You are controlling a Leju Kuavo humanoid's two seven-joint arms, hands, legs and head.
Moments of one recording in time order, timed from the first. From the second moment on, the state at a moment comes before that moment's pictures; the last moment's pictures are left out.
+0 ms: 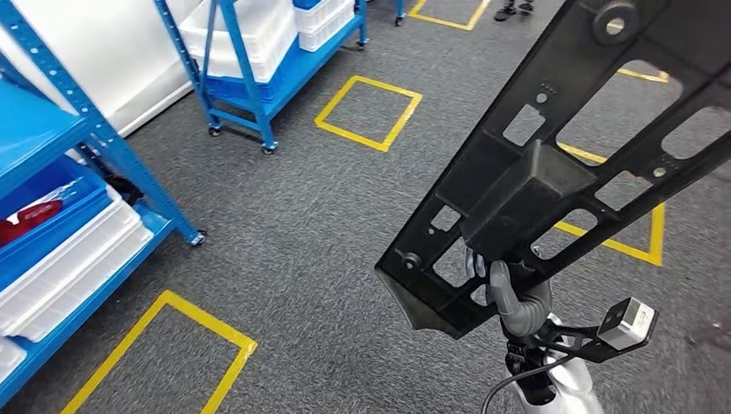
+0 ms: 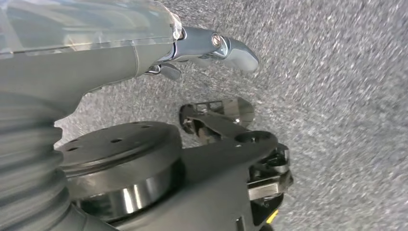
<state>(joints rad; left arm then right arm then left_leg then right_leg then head) -0.14 -0.17 1.14 -0.18 -1.22 0.04 -0.20 -0.02 -0.11 0.11 -1.75 -0.31 0.47 -0.54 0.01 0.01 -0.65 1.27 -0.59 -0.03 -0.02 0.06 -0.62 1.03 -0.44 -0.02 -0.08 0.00</state>
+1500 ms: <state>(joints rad) -0.11 -0.18 1.19 -0.18 -1.16 0.04 -0.23 -0.42 -0.43 0.03 -1.46 0.01 0.35 -0.44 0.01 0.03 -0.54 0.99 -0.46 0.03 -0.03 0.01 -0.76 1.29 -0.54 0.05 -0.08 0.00</state>
